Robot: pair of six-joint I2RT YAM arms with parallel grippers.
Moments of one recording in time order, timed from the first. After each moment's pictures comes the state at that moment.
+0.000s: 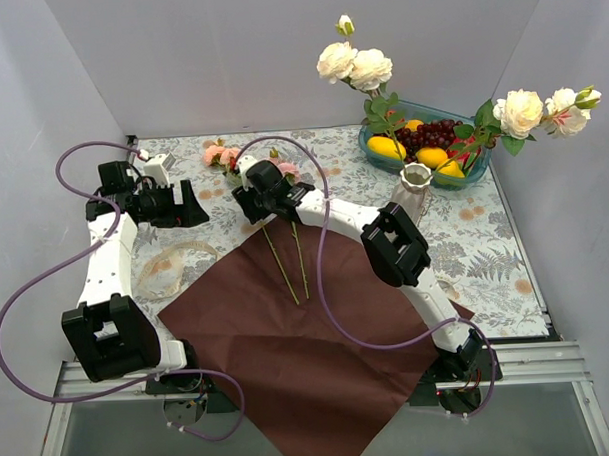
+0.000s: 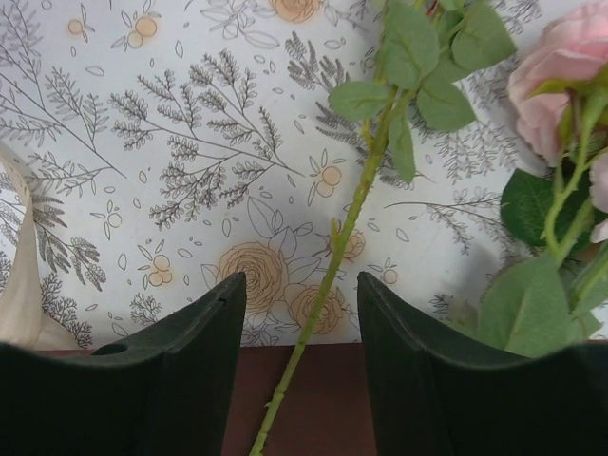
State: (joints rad) left arm 0.23 1.35 1.19 -0.77 0.64 0.18; right arm 0.89 2.32 1.94 -0.24 0.04 0.08
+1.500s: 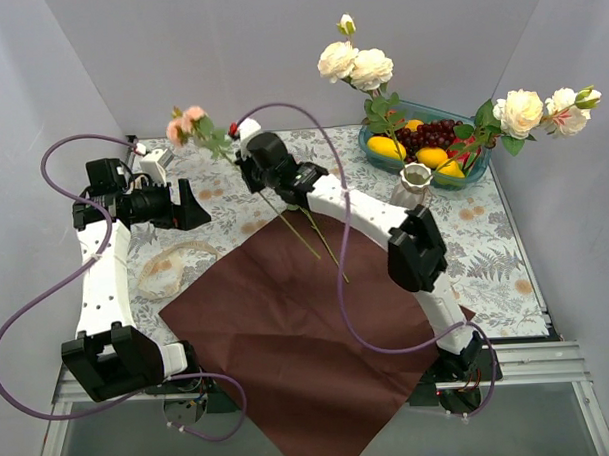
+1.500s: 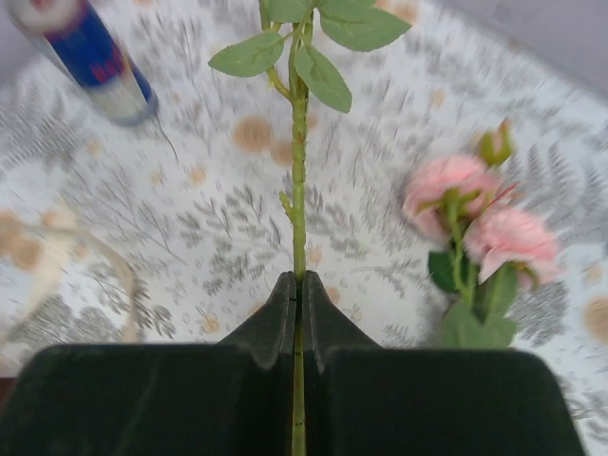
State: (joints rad) left arm 0.23 1.26 1.28 -0.93 0.77 0.24; right arm 0.90 2.24 2.04 -0.30 0.10 0.12
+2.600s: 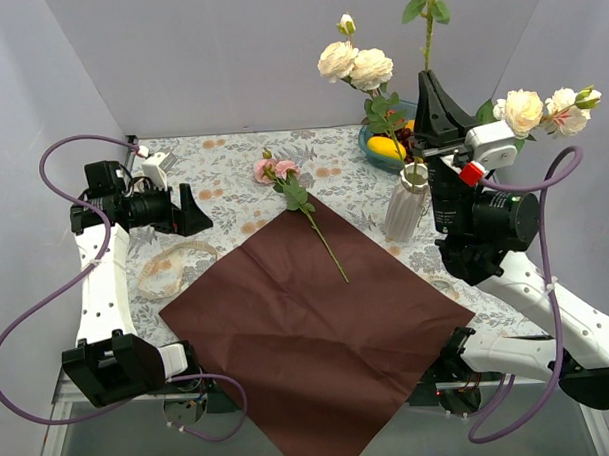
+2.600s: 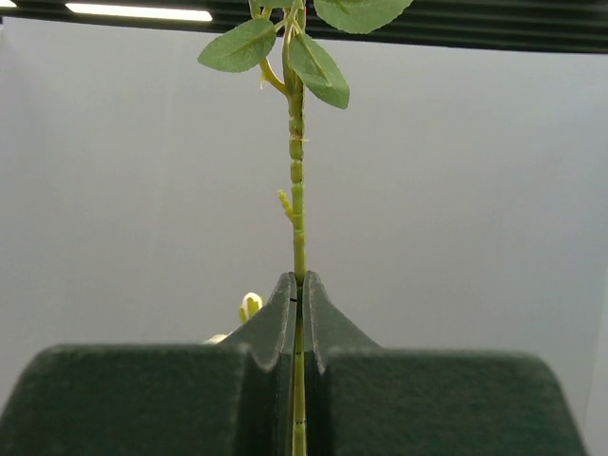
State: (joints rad) left arm 0.23 1.23 1.30 -1.02 0.81 0.30; right arm 0.90 1.02 1.23 0.72 0.37 -0.60
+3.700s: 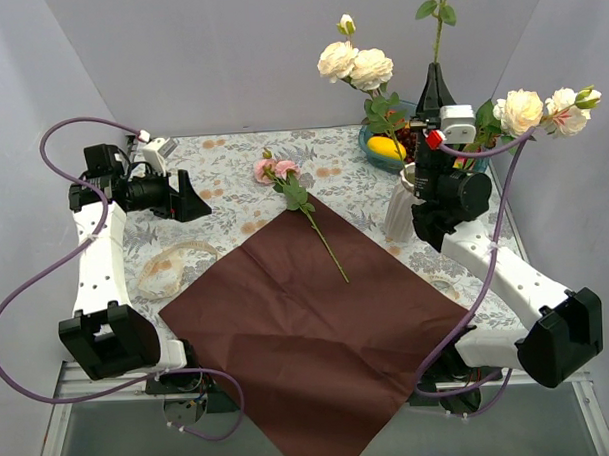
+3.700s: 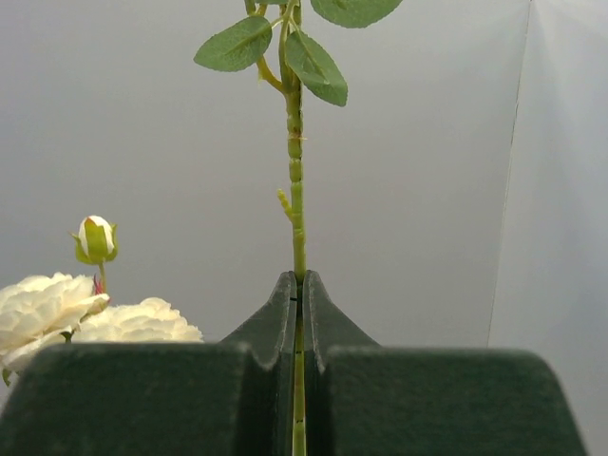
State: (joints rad) left arm 0.23 1.37 1.42 -1.04 0.88 0.37; right arm 0.57 1.23 1.08 1.11 0.37 -0.57
